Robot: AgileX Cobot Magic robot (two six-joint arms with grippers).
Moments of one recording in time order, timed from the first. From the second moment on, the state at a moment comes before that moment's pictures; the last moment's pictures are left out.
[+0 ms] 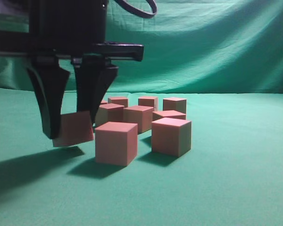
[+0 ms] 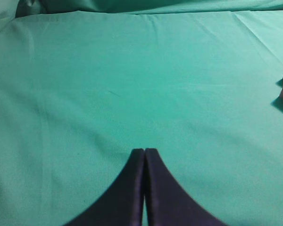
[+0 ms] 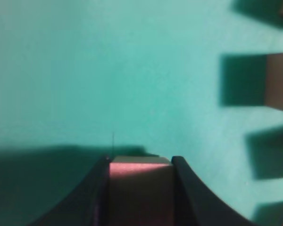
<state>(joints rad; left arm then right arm) -0.02 -0.01 0.02 0.02 0.35 0.01 1.01 2.03 -1.48 -0.08 0.91 0.25</state>
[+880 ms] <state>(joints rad) -0.02 -0.01 0.02 0.02 0.35 0.01 1.01 2.03 -1.47 -0.07 0.85 0.25</state>
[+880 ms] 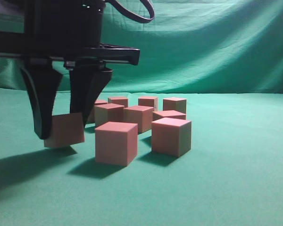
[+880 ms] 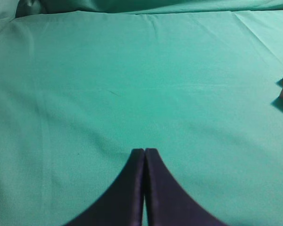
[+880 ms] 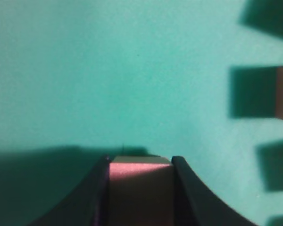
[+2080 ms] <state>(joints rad) -0.02 -0.01 0.02 0.02 0.35 0.01 1.01 2.02 -1.47 -0.07 0.83 0.17</state>
